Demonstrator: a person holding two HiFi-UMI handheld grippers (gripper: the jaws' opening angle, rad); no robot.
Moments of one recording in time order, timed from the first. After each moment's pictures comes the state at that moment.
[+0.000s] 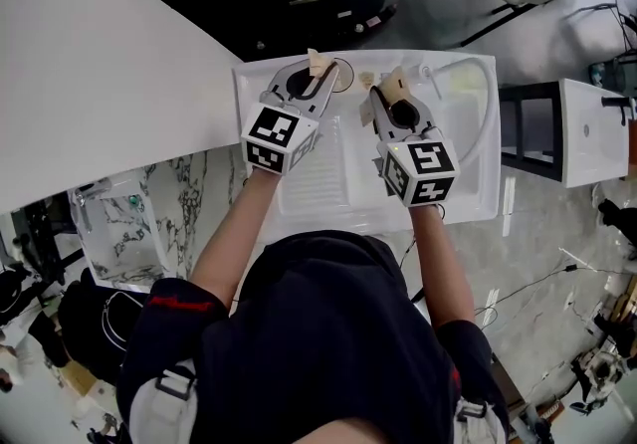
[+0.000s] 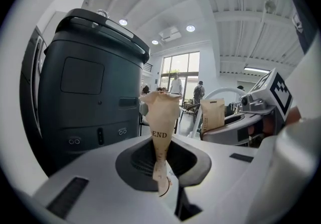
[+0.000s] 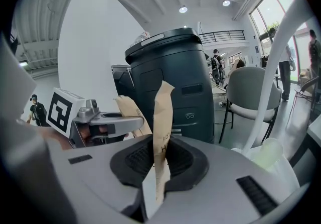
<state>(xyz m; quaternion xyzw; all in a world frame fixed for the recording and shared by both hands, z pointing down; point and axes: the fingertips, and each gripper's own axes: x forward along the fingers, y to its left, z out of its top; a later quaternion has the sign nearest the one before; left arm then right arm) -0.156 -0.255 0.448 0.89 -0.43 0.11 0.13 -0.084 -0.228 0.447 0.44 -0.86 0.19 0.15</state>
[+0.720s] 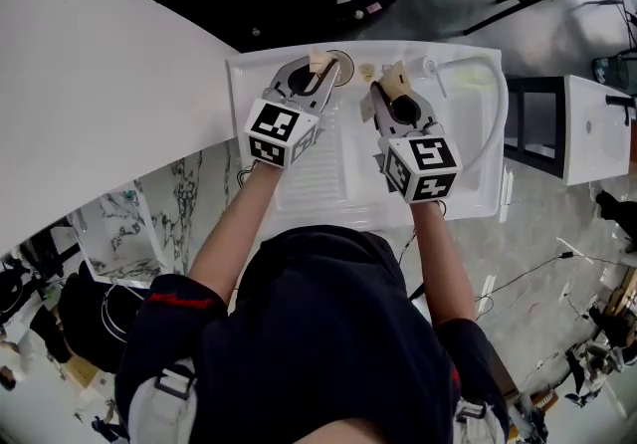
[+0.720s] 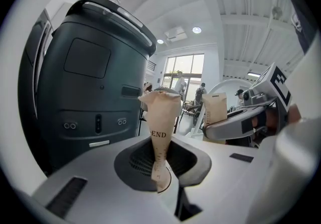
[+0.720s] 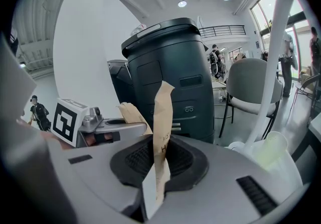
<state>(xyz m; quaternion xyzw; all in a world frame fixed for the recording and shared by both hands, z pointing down) -0.153 -0.263 0.492 0.88 -0.43 0.10 0.16 -0.082 -0.235 0.472 0.44 -0.86 0.21 0.17</state>
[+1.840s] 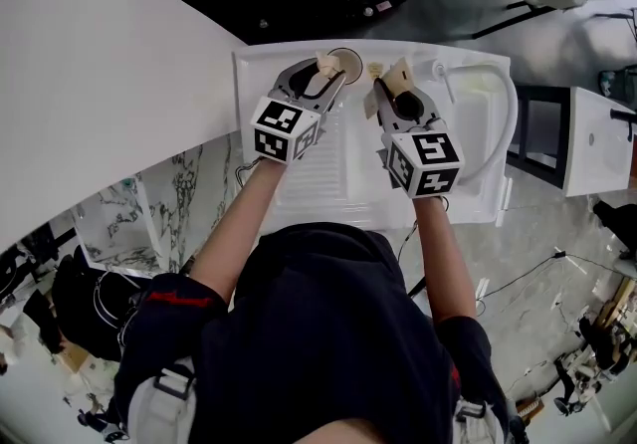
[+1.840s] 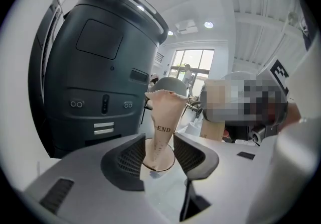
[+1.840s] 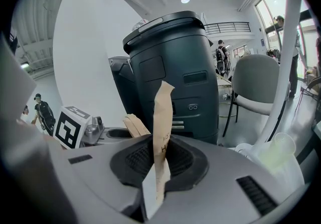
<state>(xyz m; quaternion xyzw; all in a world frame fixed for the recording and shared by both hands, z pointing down) -0.164 -0.252 0.536 0.86 -0.44 0.11 0.23 -0.091 -0.242 0.483 0.41 -0.87 0.21 0.19</state>
